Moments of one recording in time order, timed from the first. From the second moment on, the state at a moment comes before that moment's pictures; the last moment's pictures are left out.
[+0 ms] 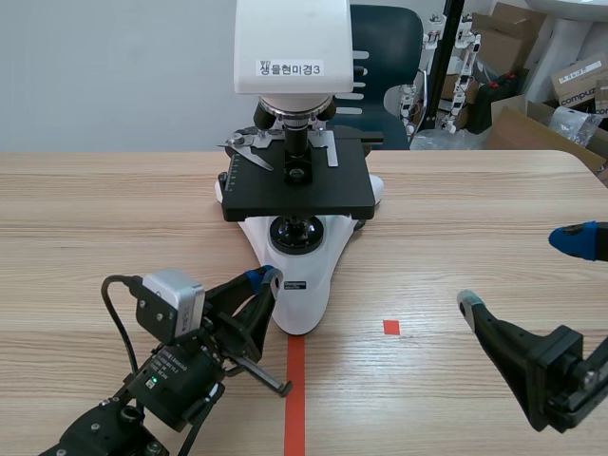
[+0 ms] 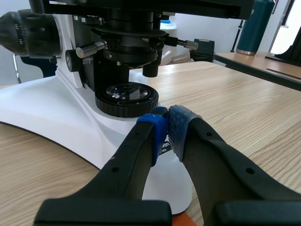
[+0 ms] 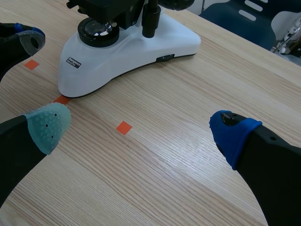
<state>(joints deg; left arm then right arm) 2.1 -4.8 16.8 46.7 8.4 -19.9 -61.0 -45.3 30.8 12.9 114.6 12.8 25.8 6.5</state>
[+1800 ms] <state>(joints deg) 2.1 -4.8 16.8 46.7 8.2 -17.9 -61.0 -45.3 30.8 12.9 114.6 12.8 25.8 6.5</state>
